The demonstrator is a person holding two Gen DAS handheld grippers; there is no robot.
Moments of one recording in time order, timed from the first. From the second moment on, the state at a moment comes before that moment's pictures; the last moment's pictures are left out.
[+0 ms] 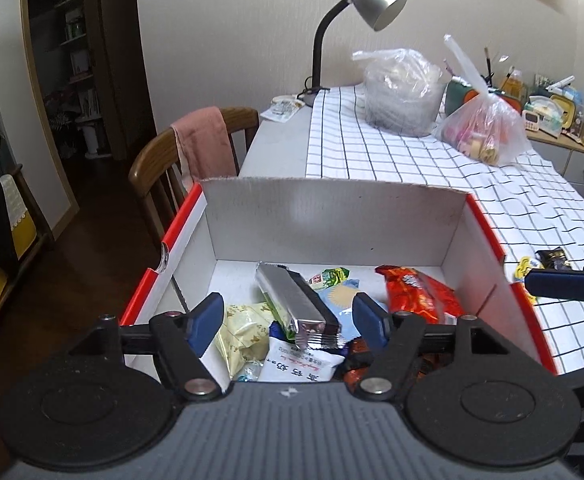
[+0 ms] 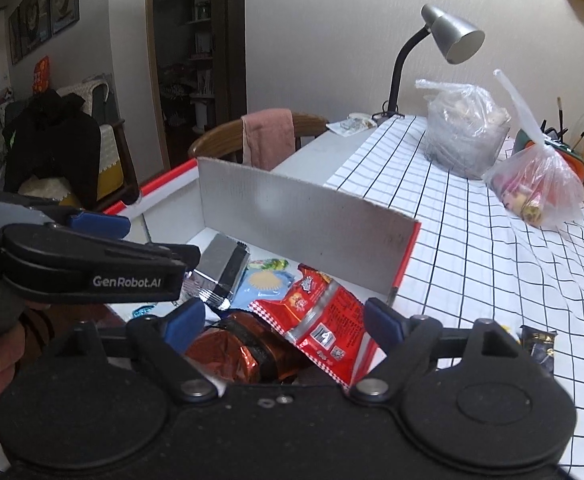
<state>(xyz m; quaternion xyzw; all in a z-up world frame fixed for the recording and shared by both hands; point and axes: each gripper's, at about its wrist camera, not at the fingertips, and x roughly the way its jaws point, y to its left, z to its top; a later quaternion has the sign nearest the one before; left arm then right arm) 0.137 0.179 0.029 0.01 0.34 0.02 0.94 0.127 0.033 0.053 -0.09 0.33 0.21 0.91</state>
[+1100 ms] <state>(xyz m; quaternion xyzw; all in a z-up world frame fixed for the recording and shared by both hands) 0.097 0.040 0.037 0.01 0.31 -0.11 0.94 0.075 -0.168 0.068 -0.03 0.31 0.13 0.94</state>
